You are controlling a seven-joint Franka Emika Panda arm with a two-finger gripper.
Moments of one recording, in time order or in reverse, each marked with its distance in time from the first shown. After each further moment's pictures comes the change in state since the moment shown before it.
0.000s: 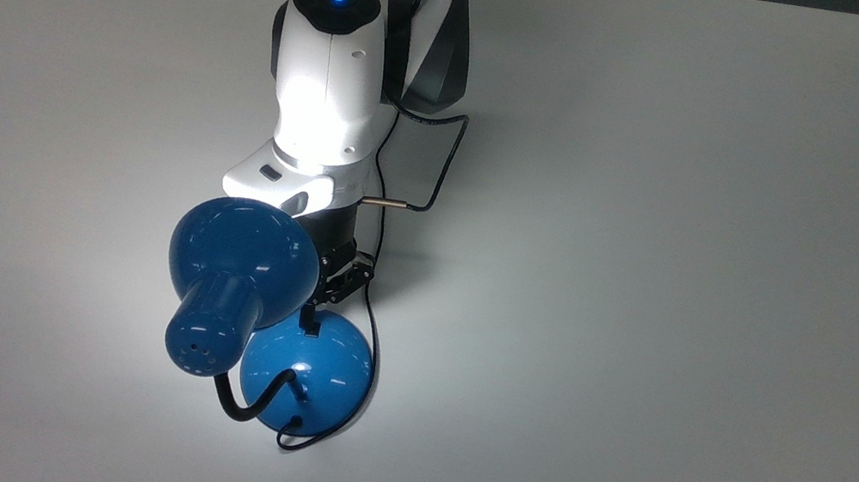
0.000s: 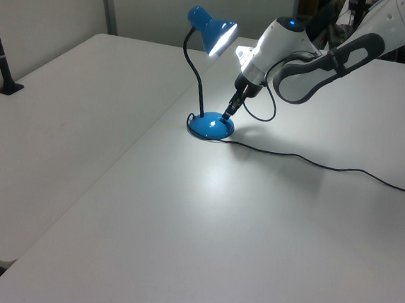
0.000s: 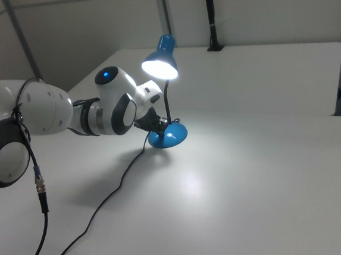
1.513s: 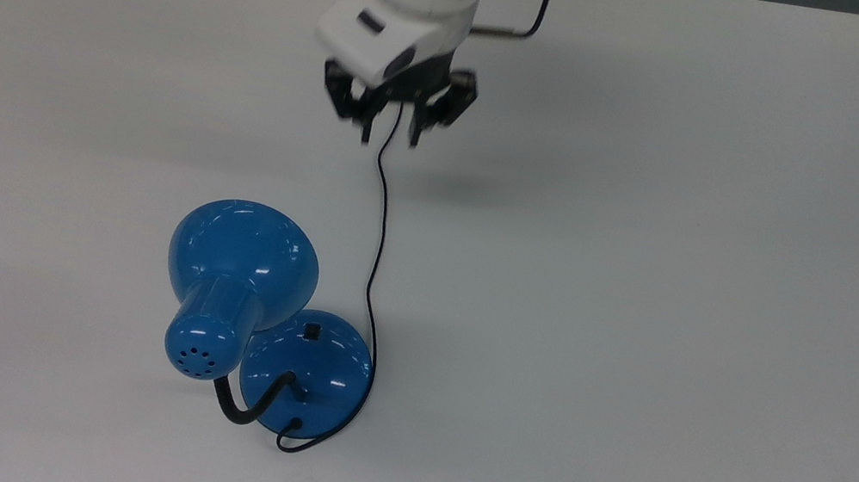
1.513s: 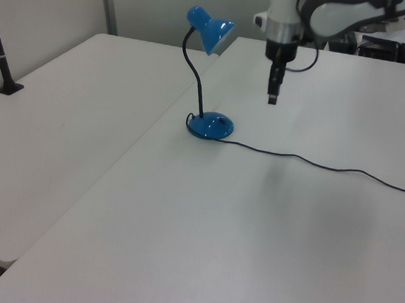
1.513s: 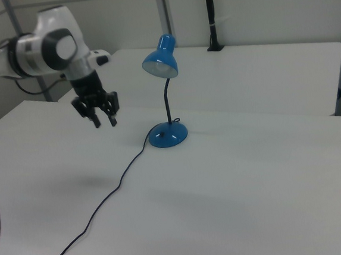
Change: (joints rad) arm 0.033 -0.369 0.105 -0.004 0.000 -0.830 0.003
